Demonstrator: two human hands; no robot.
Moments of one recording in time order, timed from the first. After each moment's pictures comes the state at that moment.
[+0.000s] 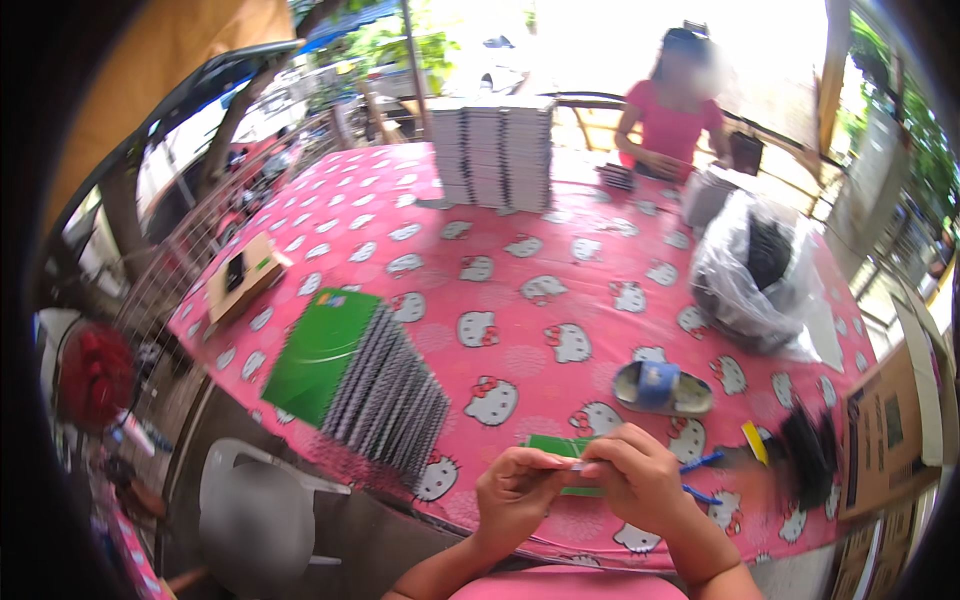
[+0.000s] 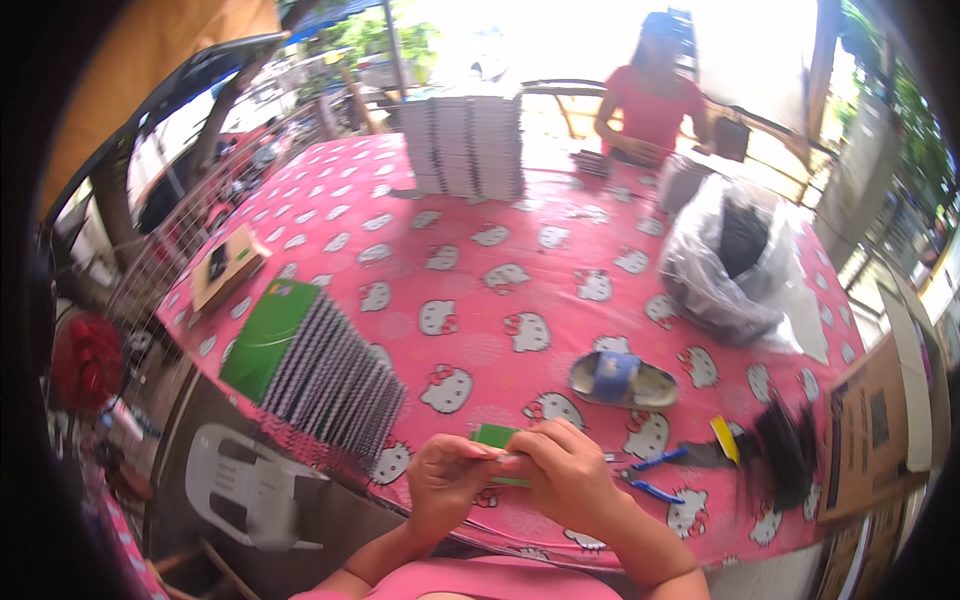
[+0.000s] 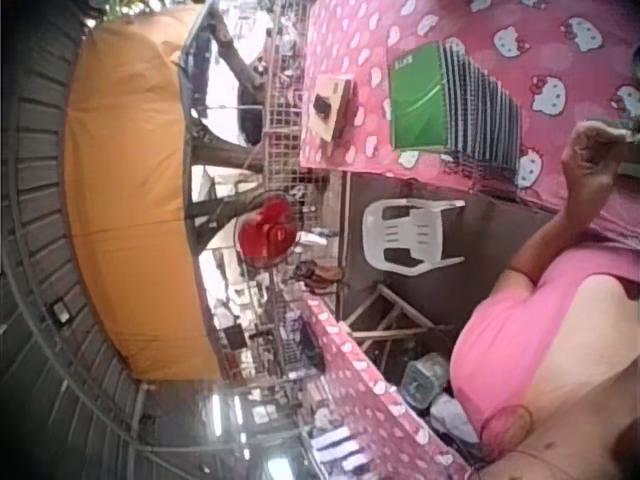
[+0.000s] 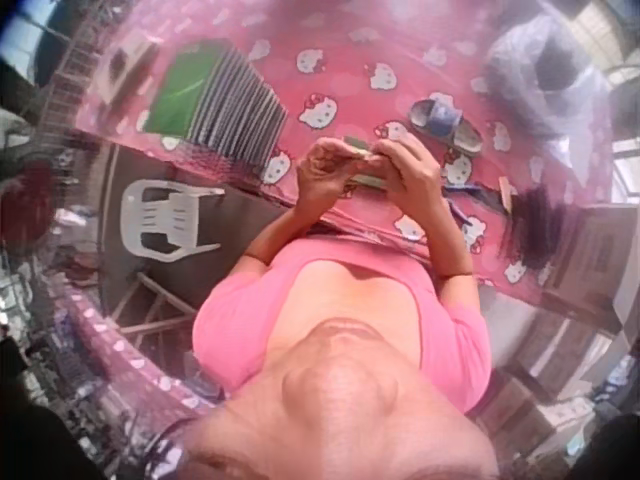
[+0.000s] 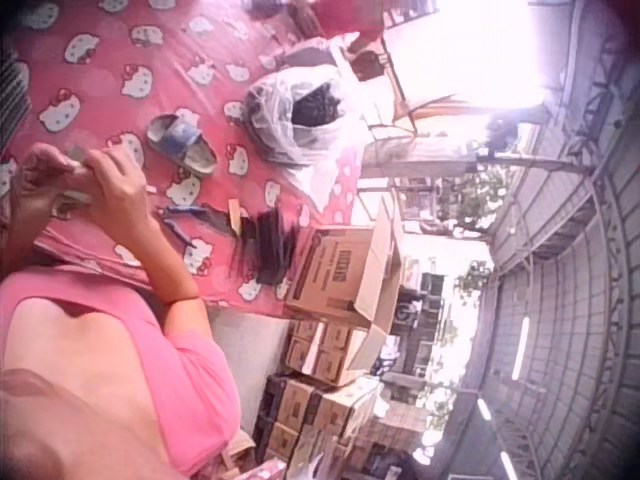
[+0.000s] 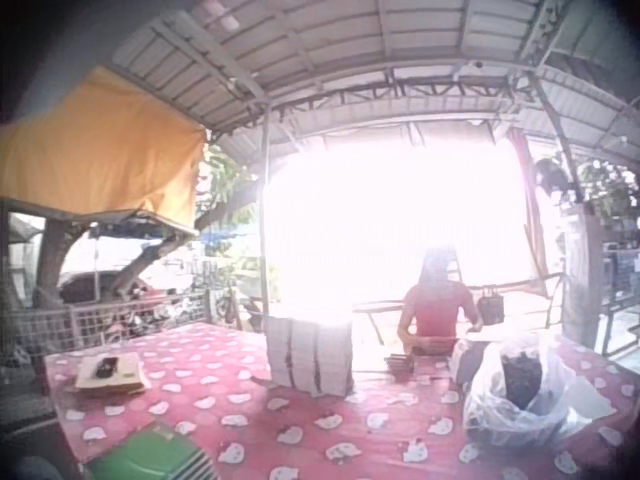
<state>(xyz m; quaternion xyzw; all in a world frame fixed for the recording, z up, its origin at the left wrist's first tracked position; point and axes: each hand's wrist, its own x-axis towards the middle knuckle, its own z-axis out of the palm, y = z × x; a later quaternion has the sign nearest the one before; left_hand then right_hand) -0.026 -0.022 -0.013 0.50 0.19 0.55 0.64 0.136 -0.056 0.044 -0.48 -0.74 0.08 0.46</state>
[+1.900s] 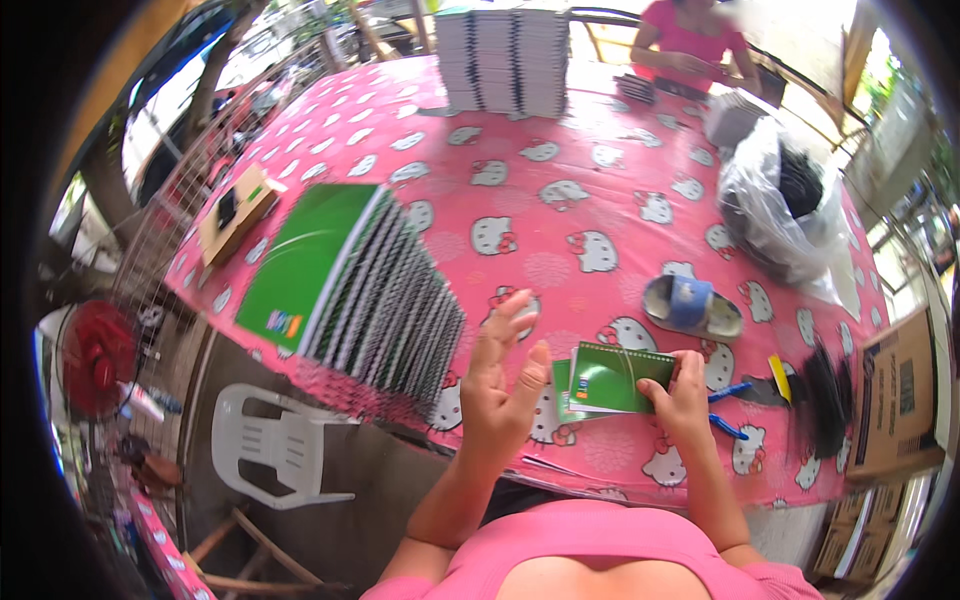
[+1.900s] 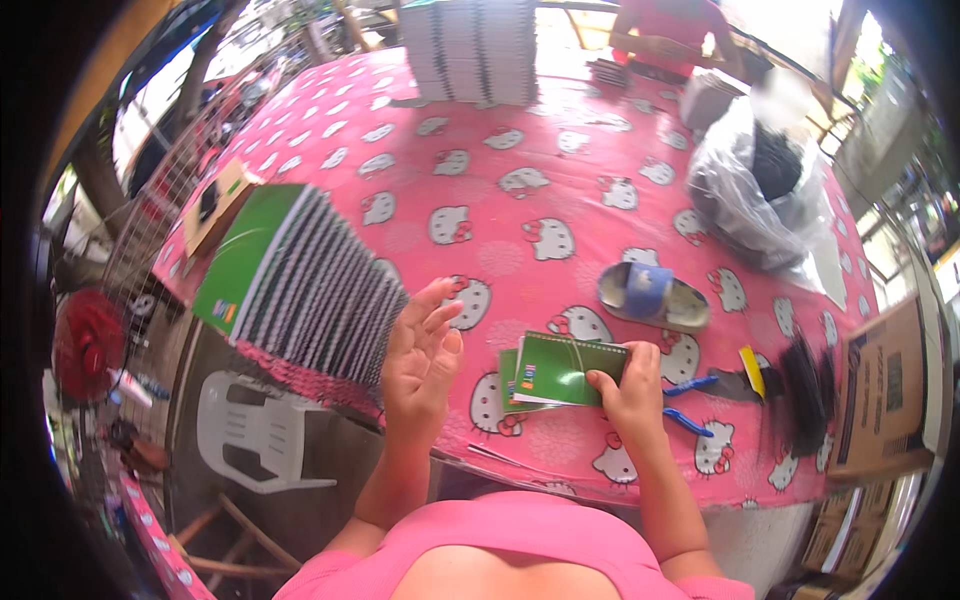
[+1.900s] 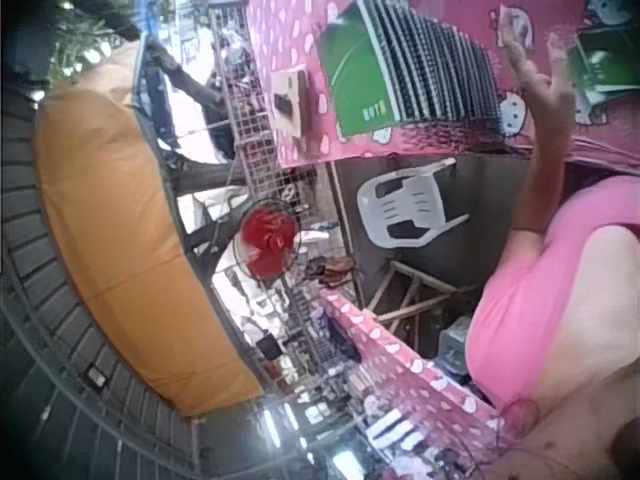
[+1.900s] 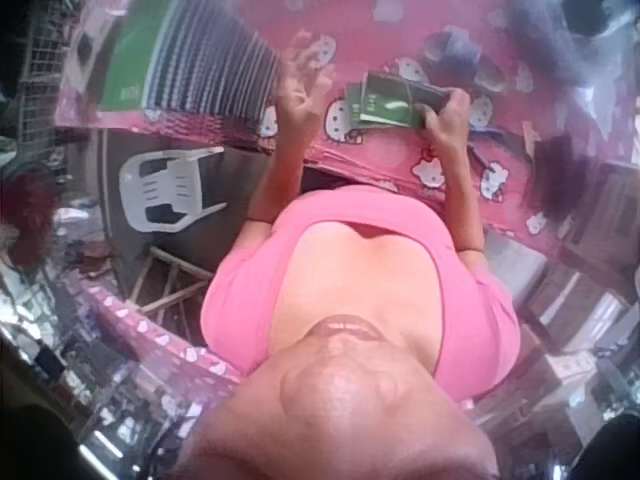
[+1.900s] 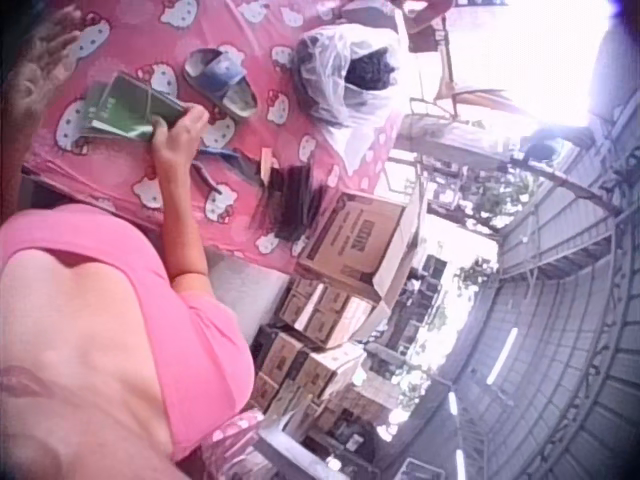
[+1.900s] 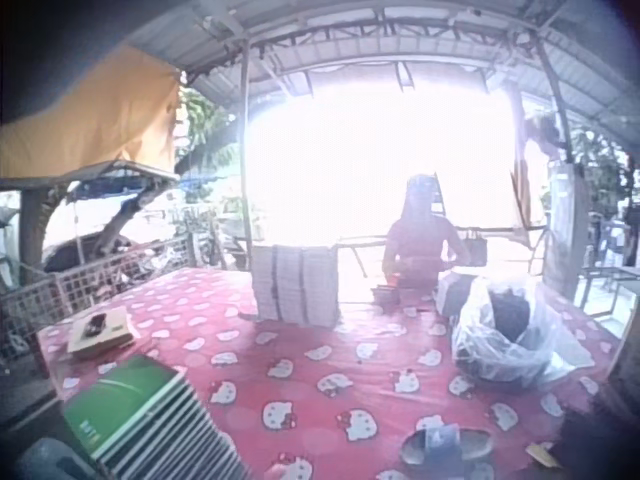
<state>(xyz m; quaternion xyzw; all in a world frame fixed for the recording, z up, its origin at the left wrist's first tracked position) -0.058 0.019 0.002 0.63 0.31 0.53 0.48 0.165 -0.062 -0.064 -0.79 -0.47 0.16 0.37</state>
